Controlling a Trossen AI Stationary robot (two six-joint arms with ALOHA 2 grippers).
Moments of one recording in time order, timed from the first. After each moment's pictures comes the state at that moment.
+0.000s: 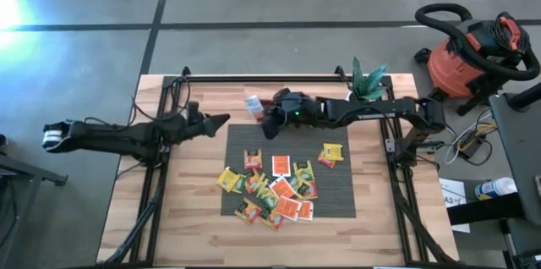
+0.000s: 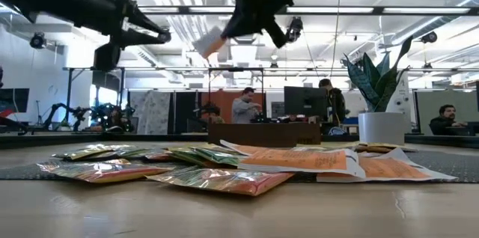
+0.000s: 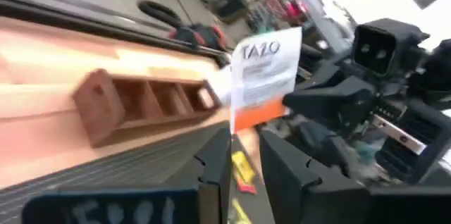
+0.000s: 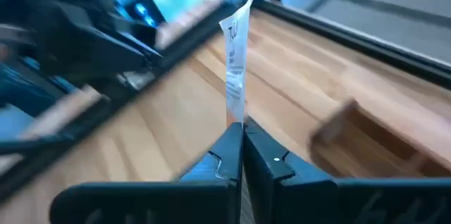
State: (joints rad) left arm 0.13 0.69 0.34 0.27 -0.30 -0.95; right arm -0.11 1.71 1.33 -0.12 0.25 0.60
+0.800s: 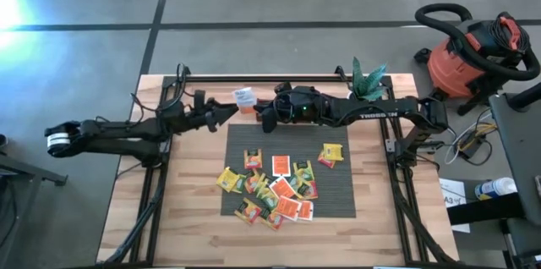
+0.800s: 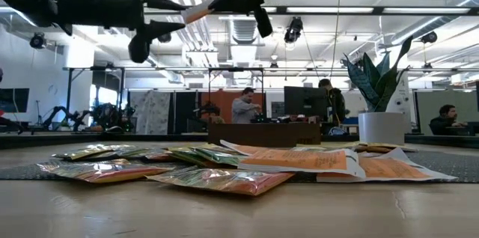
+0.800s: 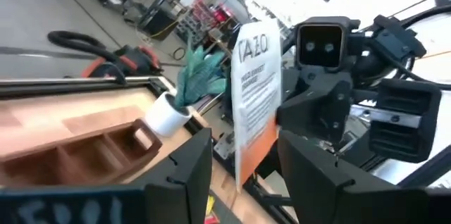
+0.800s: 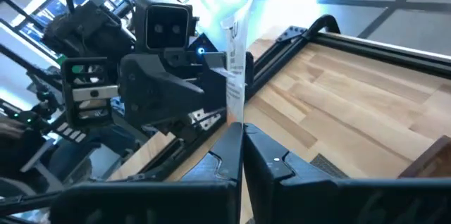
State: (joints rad) left arm 0.32 0.91 0.34 0.71 0.03 -0.76; right arm -0.12 1.69 1.32 0.10 0.15 0.71
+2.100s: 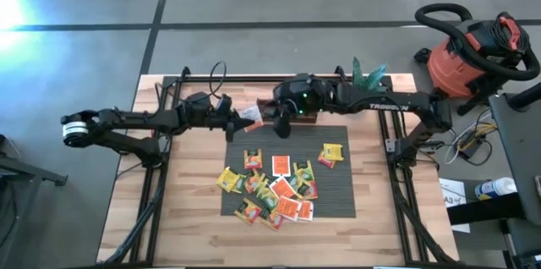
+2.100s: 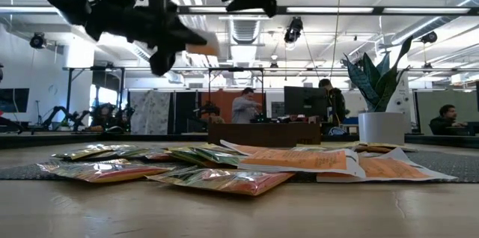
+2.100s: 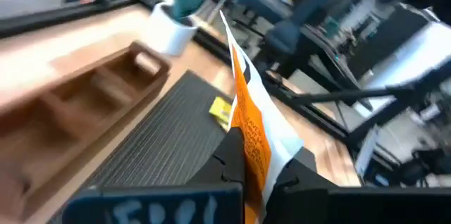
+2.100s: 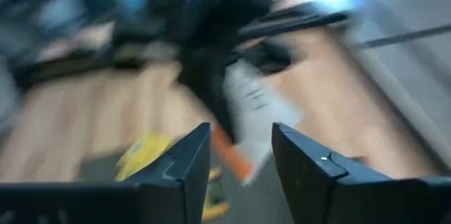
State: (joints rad) left arm 0.34 1.15 0.53 0.44 0.30 -0.48; right arm -0.18 1.67 1.53 -0.42 -0.10 0.12
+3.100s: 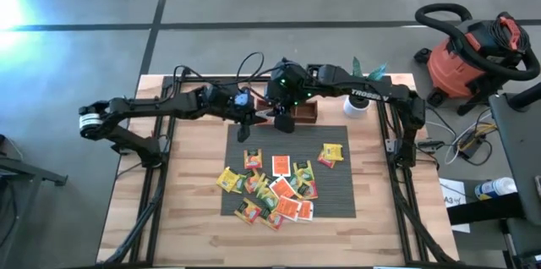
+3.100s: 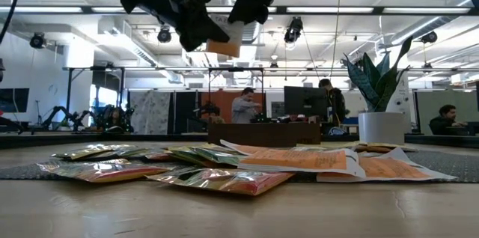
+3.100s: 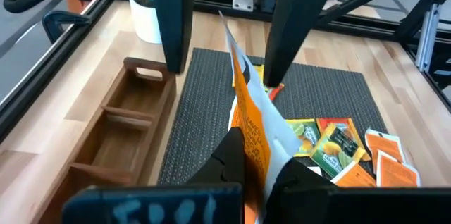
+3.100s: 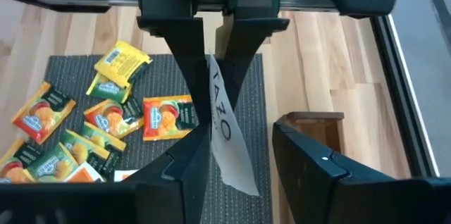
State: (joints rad) left arm 0.32 1.34 0.95 -0.07 0.30 0.03; right arm -0.24 1.88 1.91 -0.90 -0.16 -0.14
